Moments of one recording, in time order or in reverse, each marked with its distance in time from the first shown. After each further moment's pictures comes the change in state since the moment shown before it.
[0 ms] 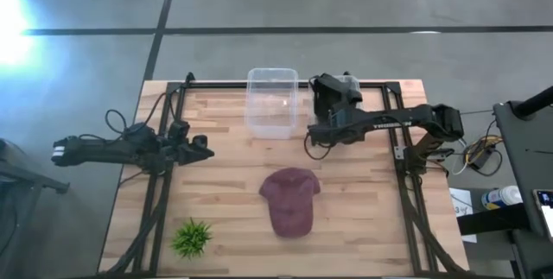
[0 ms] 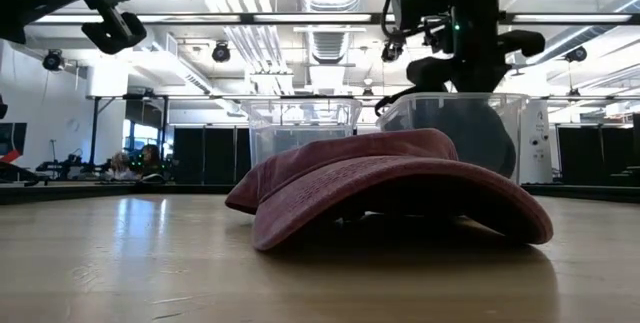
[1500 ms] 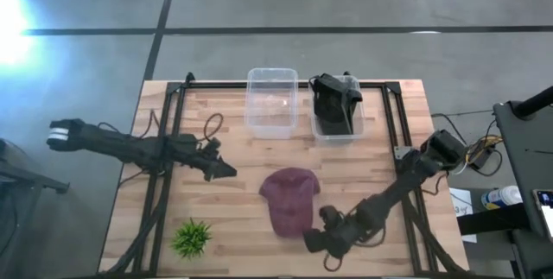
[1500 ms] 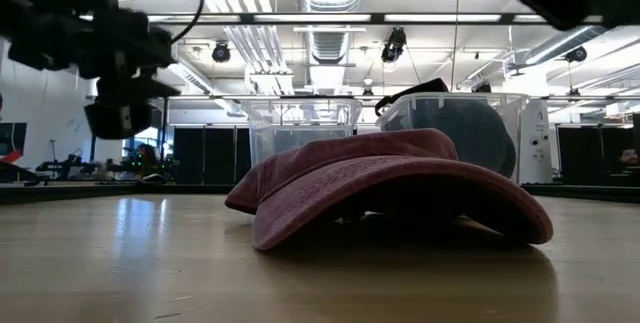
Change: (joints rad) left arm -0.057 0.462 0.045 -0.132 -0.047 0.013; right arm 0.771 0.152 -0.105 1.036 -0.478 0.670
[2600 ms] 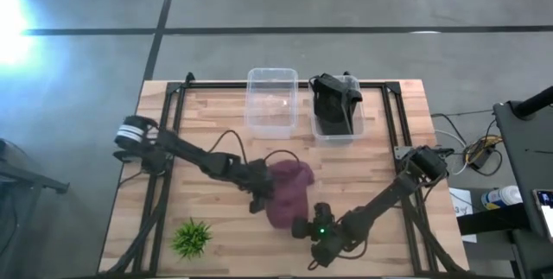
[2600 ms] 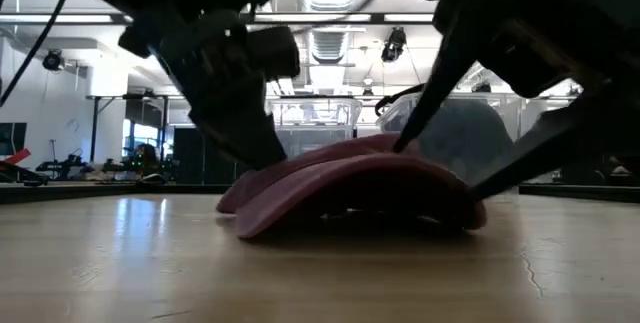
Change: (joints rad) left arm -0.162 0.918 0.635 -0.174 -0.134 0.594; right arm -0.010 0.212 0.051 0.098 0.469 0.227
